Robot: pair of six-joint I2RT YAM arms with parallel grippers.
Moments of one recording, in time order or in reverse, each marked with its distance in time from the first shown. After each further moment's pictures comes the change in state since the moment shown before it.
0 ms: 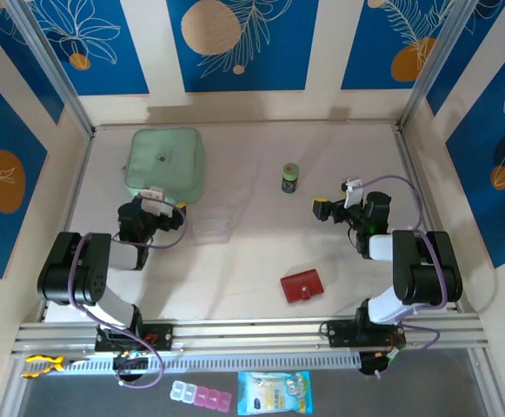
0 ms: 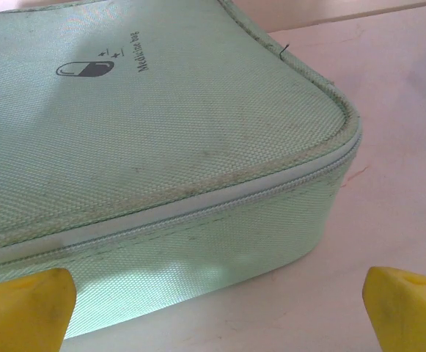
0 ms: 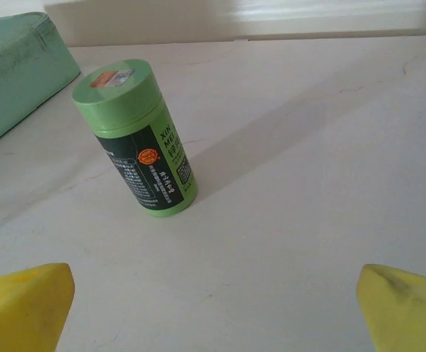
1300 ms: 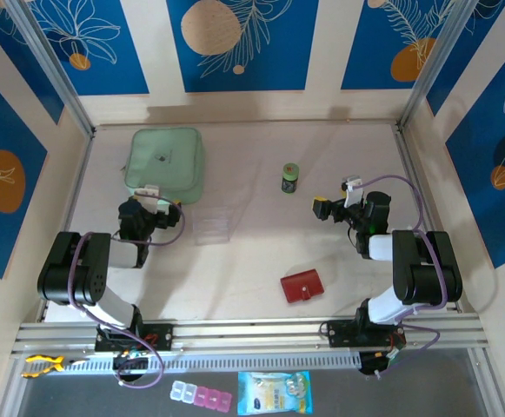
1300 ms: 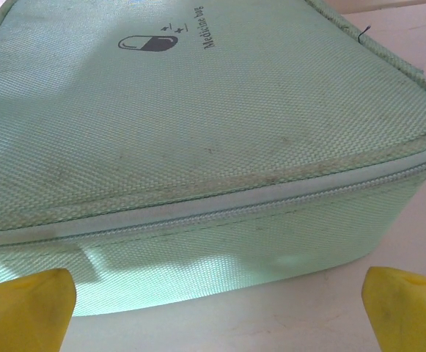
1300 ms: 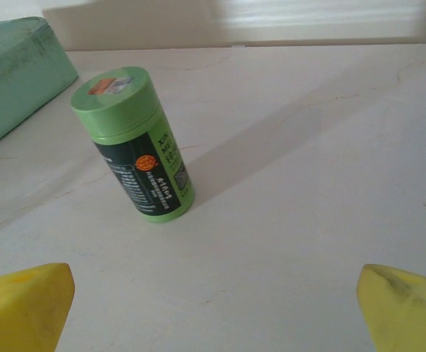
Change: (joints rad) left arm 0.001 0.000 0.021 -0.055 -0.131 -0.032; right arm 0.008 0.000 0.000 0.011 0.024 0.001
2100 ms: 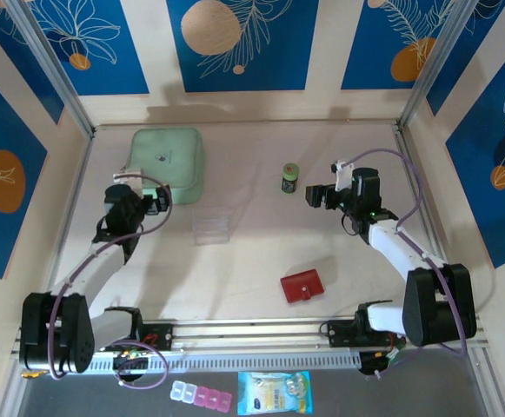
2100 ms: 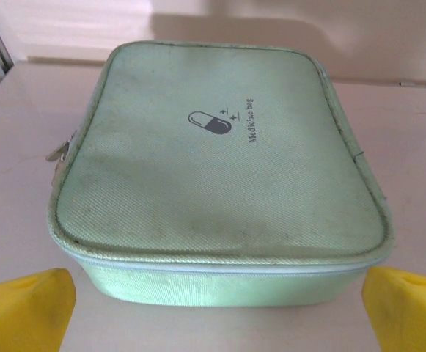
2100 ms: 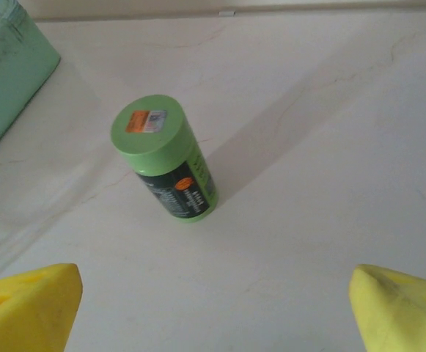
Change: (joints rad) left arm -0.019 -0.427 0.200 -0.683 -0.116 -0.205; right arm 0.190 -0.258 0.304 -0.779 0.257 0.081
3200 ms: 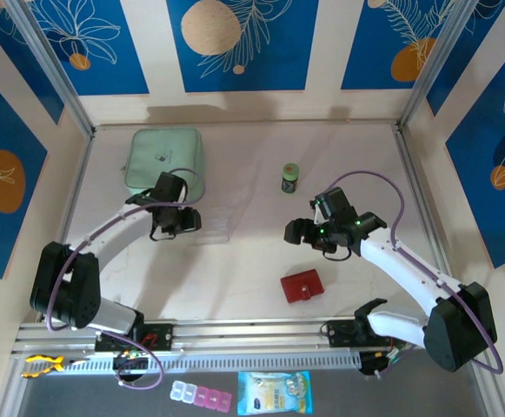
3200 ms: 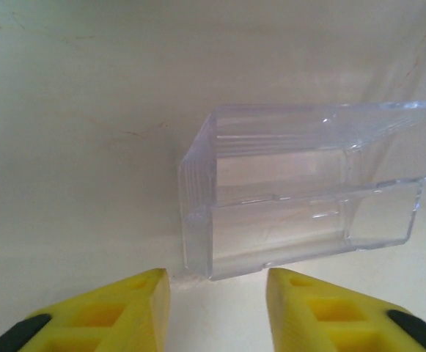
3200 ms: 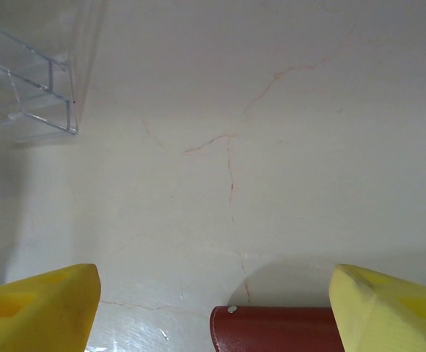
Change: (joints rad) left arm -0.312 0.311 0.371 -0.792 0.132 -0.348; right arm 0.340 -0.134 0.073 -0.673 0.008 0.541
